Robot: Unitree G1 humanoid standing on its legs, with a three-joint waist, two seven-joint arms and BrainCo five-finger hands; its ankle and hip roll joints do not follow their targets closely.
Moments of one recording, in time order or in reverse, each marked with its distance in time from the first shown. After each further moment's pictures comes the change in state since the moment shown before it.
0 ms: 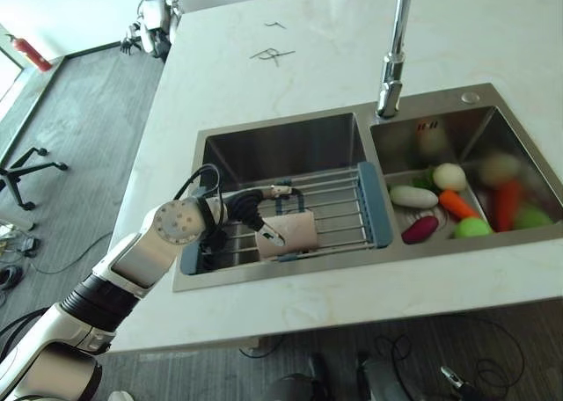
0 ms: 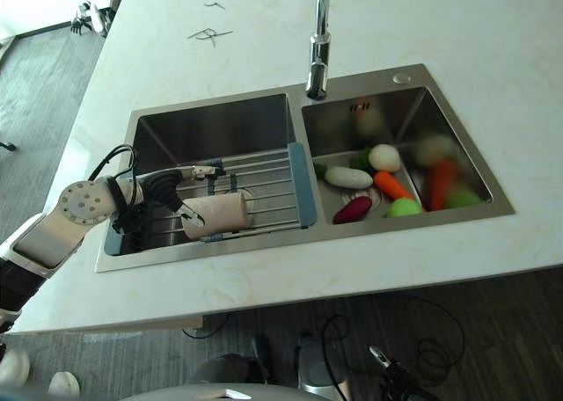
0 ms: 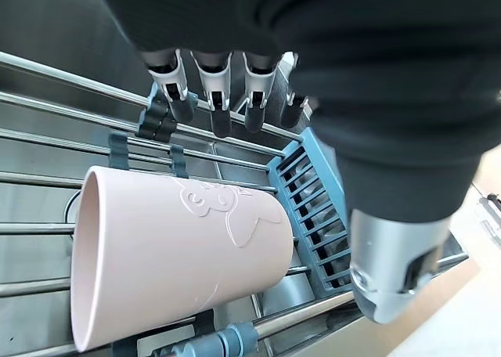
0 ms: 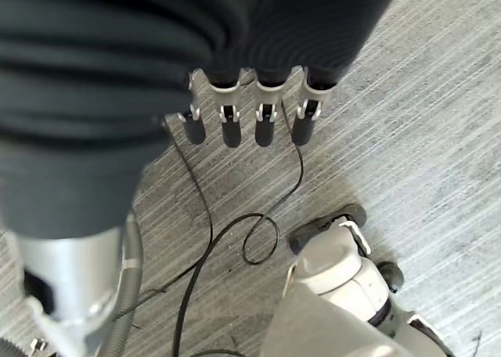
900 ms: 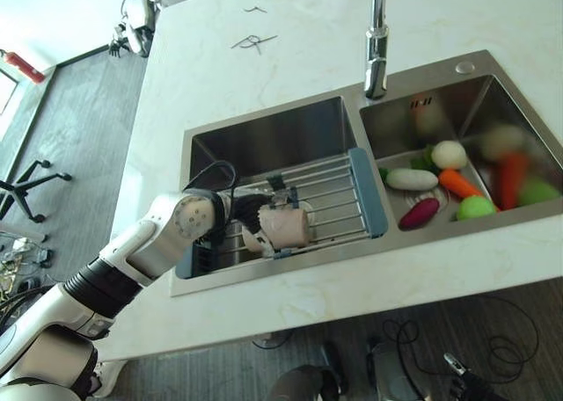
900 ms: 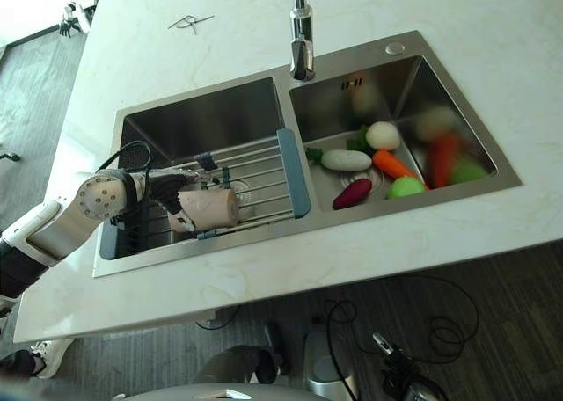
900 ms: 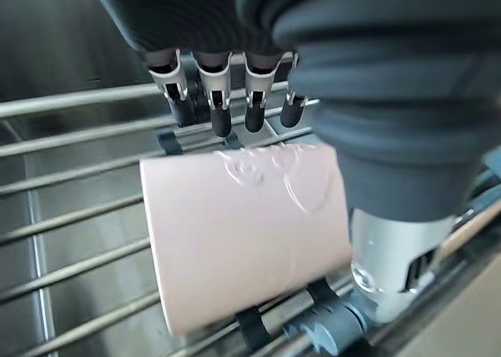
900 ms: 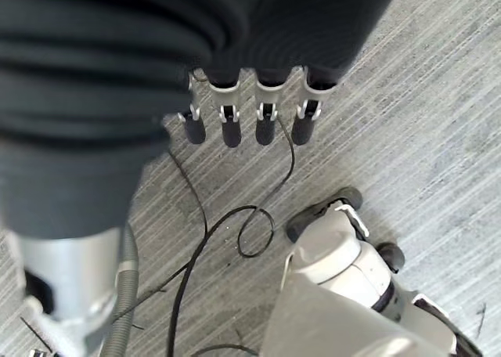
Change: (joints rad) left arm -0.122 0.045 -0.151 -0.001 0.309 0.056 -0.030; right arm -0.037 -0.013 0.000 -0.001 0.040 -0.024 0.002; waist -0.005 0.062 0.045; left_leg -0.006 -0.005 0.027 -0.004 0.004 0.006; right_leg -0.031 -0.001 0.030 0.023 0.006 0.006
